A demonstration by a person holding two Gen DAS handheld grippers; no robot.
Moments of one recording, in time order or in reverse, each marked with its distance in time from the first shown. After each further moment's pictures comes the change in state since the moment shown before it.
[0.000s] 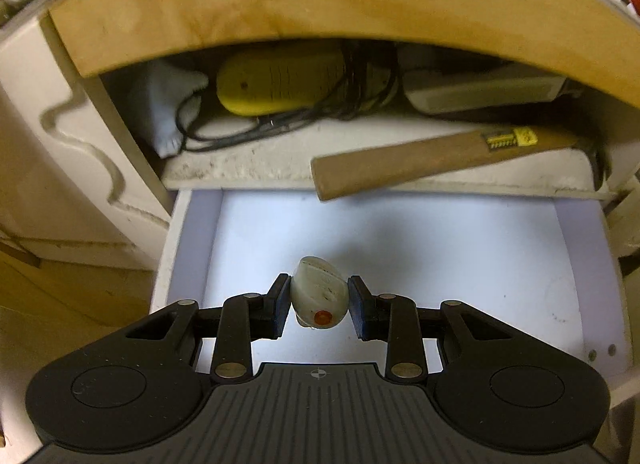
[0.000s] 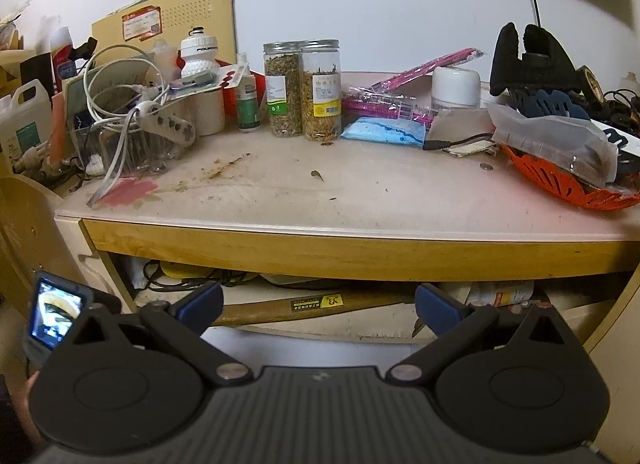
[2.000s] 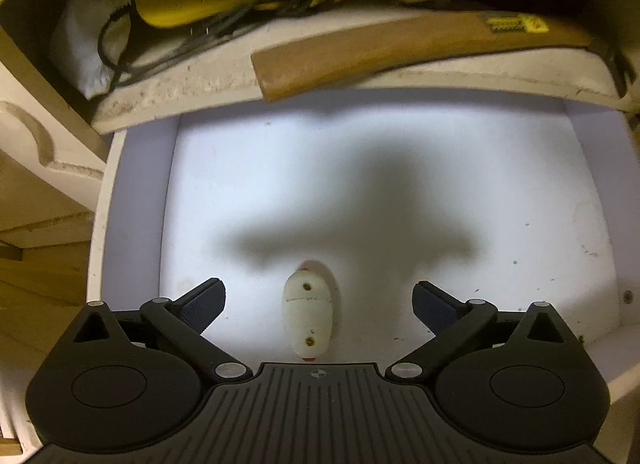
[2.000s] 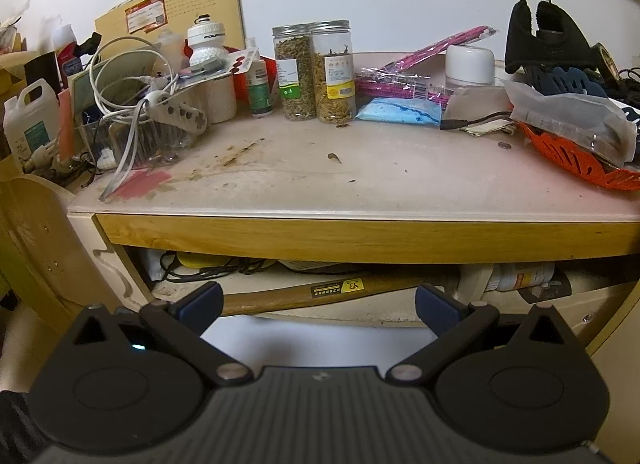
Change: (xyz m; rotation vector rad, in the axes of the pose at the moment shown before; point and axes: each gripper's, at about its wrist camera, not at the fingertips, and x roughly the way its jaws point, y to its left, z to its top) left arm 0.021 -0.018 -0.028 0.111 0.147 0.004; right arm 0.006 0.001 -0.002 0.029 0.067 0.044
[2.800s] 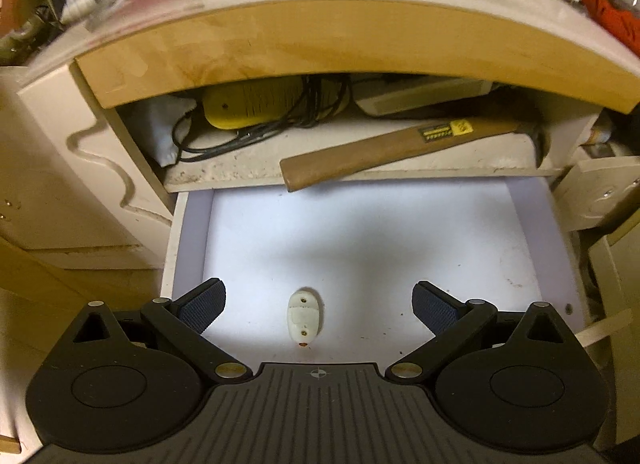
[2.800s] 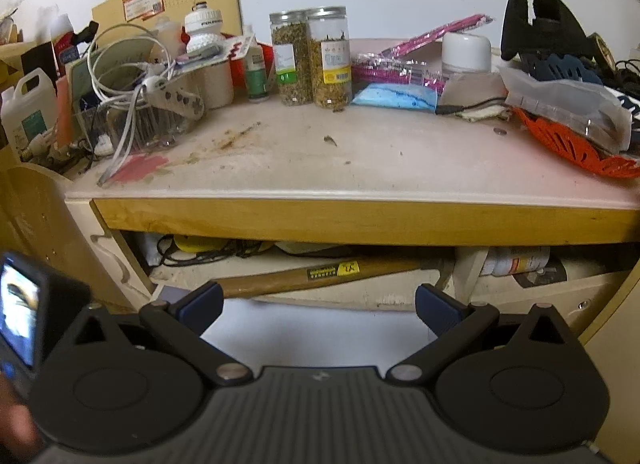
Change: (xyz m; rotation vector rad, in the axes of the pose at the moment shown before) left arm -0.089 0.004 -0.003 -0.042 -0.186 -0.034; right arm 0.002 -0.002 -0.005 -0.001 0.040 -0.008
